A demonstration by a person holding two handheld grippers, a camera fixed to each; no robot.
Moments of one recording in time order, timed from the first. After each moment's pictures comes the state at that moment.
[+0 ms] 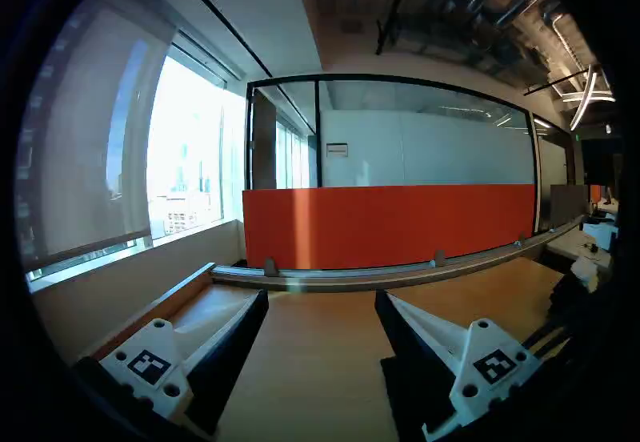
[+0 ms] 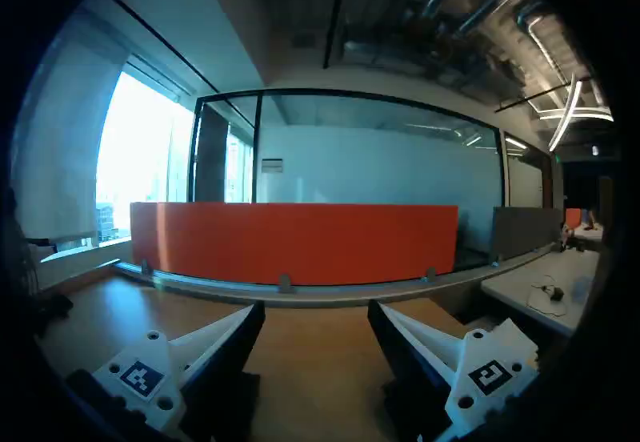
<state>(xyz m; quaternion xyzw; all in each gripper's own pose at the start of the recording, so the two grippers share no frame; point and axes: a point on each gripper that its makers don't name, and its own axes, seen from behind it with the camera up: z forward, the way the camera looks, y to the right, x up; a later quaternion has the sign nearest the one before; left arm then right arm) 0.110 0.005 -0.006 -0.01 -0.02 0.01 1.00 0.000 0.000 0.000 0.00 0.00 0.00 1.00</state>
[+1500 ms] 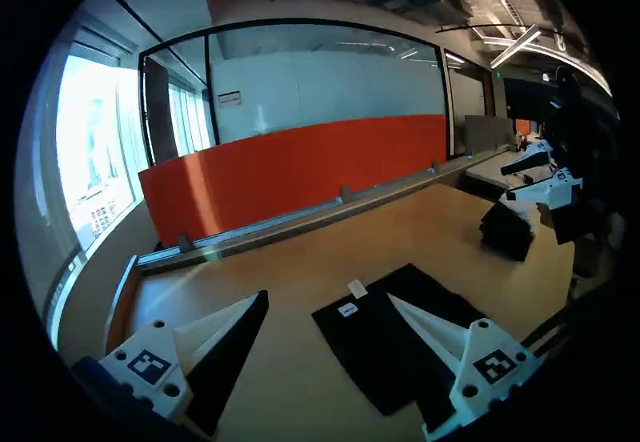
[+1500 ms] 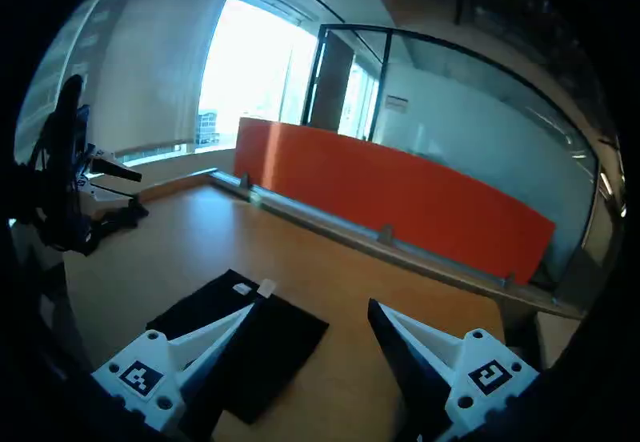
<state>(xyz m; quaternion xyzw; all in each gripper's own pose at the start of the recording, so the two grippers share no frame) 0.085 0.093 -0.023 -0.22 -0.16 0.10 0.96 -0.030 -0.092 -0.028 0.24 -0.17 -0.13 0.95</state>
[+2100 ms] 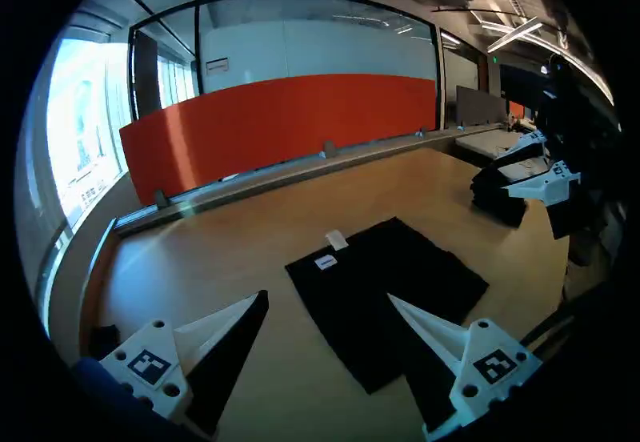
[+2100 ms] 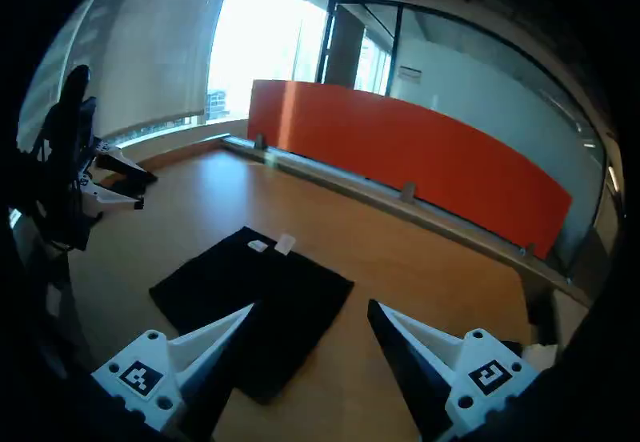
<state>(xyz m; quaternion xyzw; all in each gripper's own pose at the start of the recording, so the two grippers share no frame) -0.009 0.109 -0.047 -0.24 -0.22 0.10 0.94 -0.126 -0.101 -0.045 0.25 -0.22 -0.14 0.93</state>
